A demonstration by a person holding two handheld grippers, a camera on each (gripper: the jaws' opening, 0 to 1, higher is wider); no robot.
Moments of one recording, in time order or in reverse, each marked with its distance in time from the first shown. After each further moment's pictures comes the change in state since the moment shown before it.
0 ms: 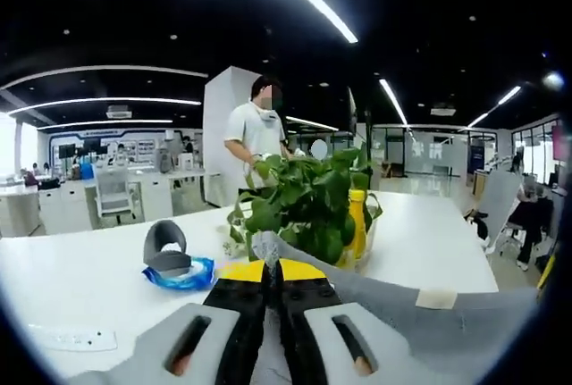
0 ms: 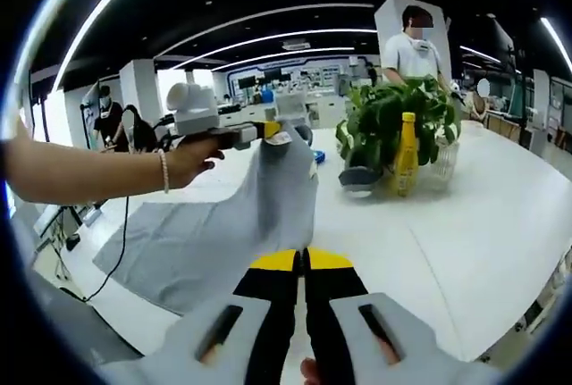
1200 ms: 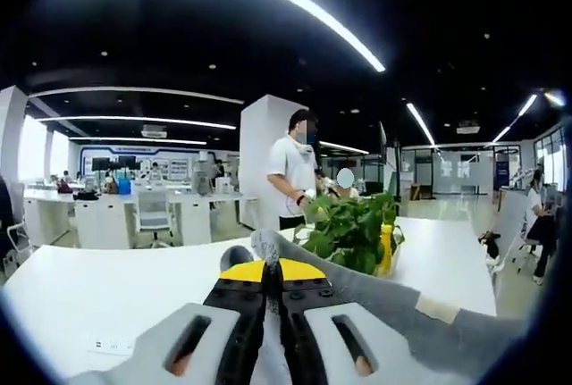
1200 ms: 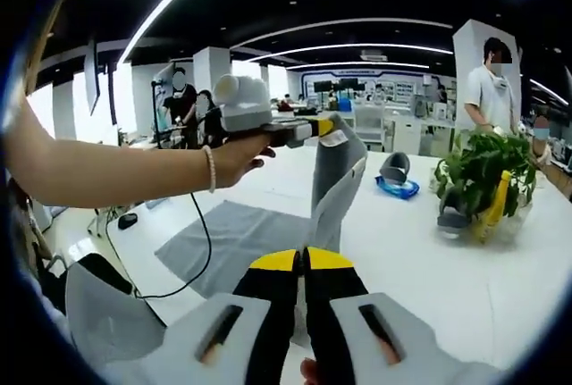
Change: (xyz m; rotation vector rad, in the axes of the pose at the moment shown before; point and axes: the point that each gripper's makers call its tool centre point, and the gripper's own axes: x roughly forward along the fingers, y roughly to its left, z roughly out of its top) left arm -0.151 0.093 0.059 -0.020 -0.112 0.149; right arm -0.014 0.183 0.039 -0.184 -0.024 0.301
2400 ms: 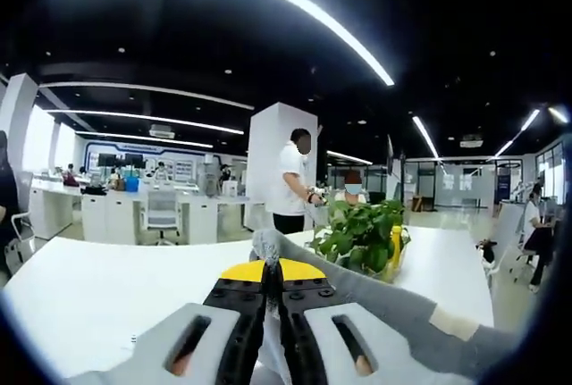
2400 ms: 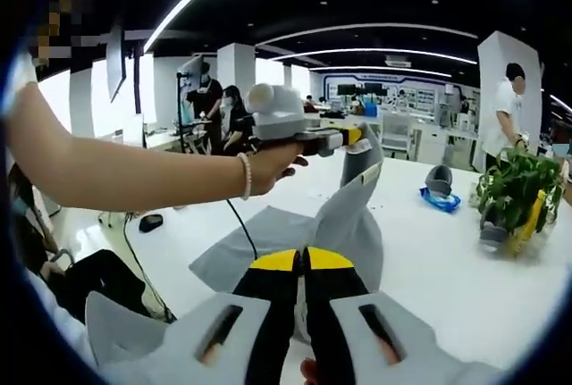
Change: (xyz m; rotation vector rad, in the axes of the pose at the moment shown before) left arm -0.067 0.097 -0.004 -0.047 -0.030 -0.001; right arm 0.051 0.136 0.016 -0.062 -0.011 0.082
